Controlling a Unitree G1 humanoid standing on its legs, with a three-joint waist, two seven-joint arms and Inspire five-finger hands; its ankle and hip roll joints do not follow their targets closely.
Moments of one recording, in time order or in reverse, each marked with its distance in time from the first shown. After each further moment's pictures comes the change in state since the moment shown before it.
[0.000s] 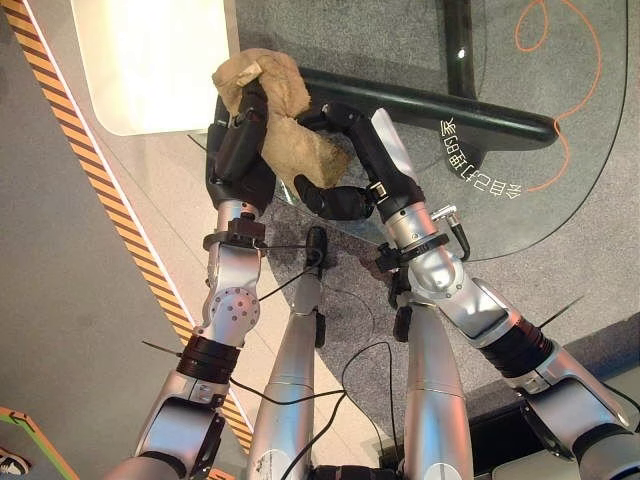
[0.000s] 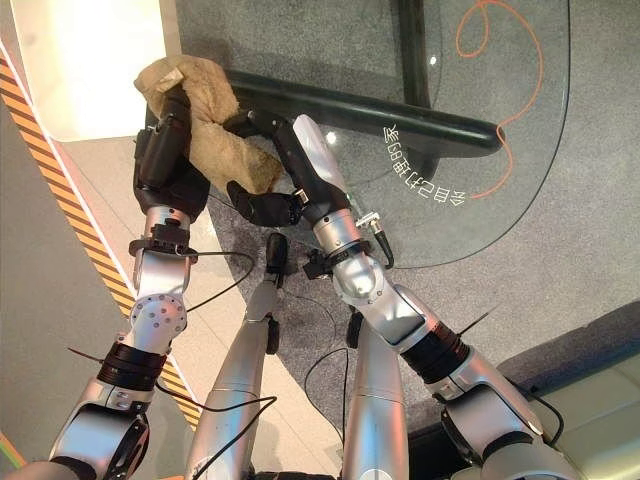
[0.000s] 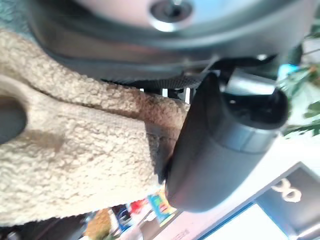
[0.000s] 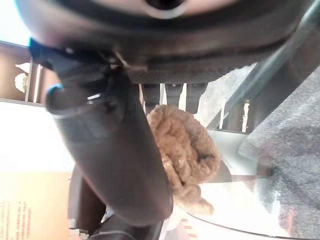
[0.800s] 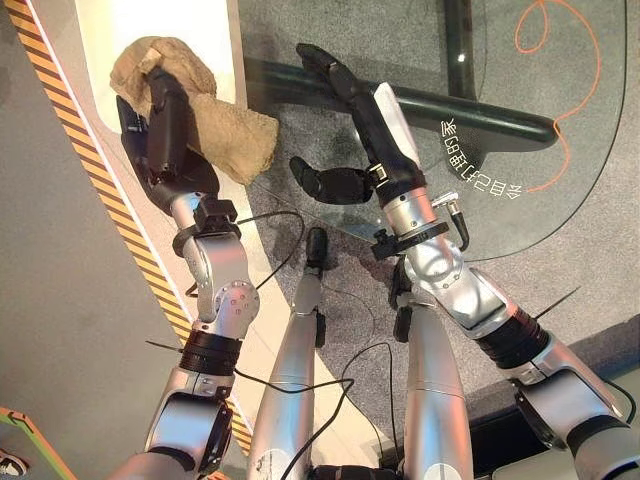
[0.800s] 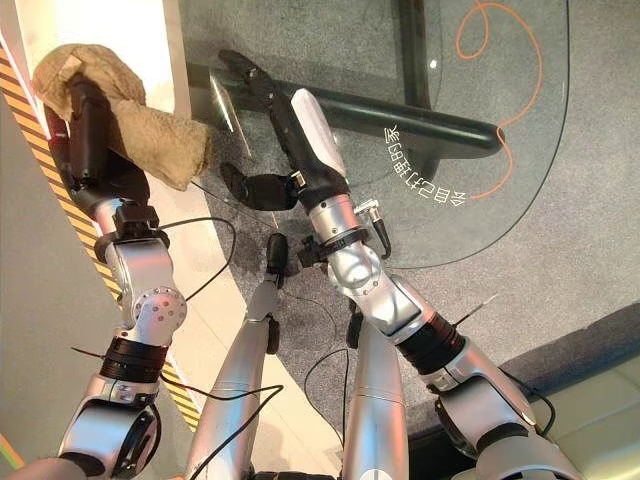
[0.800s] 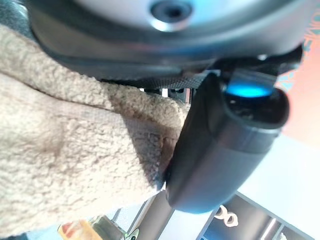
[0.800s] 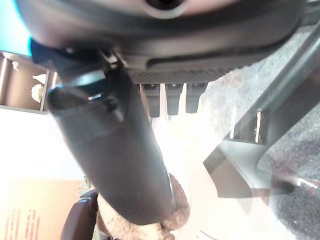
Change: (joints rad) left arm -0.053 -0.026 0.103 0.001 0.321 -0.191 0.393; right arm -0.045 0.006 -0.020 0.004 0.000 0.000 -0.053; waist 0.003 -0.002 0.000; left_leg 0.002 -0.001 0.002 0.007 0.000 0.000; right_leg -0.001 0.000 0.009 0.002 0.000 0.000
